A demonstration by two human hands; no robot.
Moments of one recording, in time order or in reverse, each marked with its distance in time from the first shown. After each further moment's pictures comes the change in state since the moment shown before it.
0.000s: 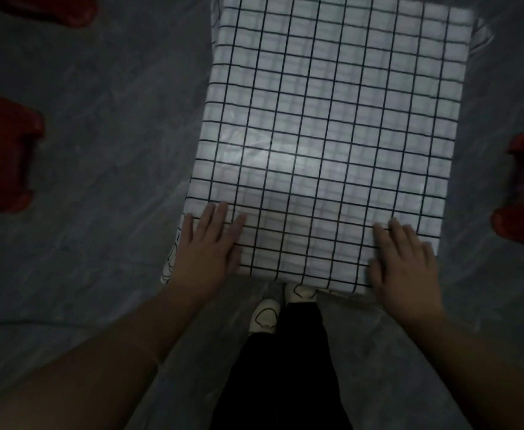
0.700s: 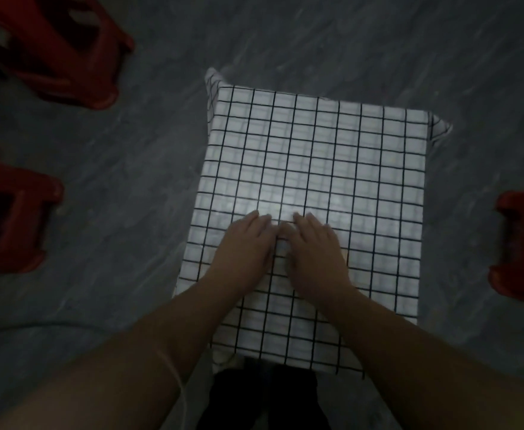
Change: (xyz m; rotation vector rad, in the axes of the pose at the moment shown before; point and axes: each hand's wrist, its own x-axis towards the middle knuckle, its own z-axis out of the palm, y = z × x) left_hand 0.158 0.056 -0.090 -0.073 0.037 0.171; right_hand 0.153 -0.100 -0.069 0.122 0.036 -0.277
